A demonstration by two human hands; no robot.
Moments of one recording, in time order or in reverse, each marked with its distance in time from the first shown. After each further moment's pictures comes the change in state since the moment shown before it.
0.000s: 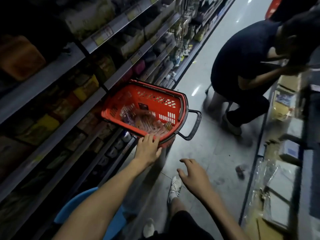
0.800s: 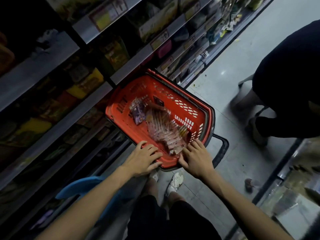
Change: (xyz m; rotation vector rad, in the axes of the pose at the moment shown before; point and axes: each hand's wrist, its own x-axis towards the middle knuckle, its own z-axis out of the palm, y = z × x) left_hand 0.066 -0.084 0.033 0.001 0.050 0.287; right_hand 0.244 -0.005 -0.026 -0.489 -0.014 -0.604
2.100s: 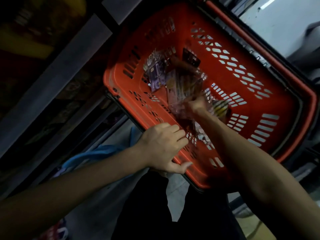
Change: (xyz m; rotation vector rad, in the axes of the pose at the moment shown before) left_hand 0.035 -0.064 0.027 -0.220 0.138 0.066; right_hand 0.247 -0.023 0.192 1.028 -0.312 0.983
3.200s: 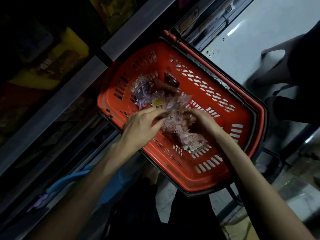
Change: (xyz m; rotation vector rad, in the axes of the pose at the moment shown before) left_hand 0.040 -0.046 -0.049 -0.410 0.112 -0.571; right_hand -0.099 -0.027 -0.112 0.361 -0.333 0.001
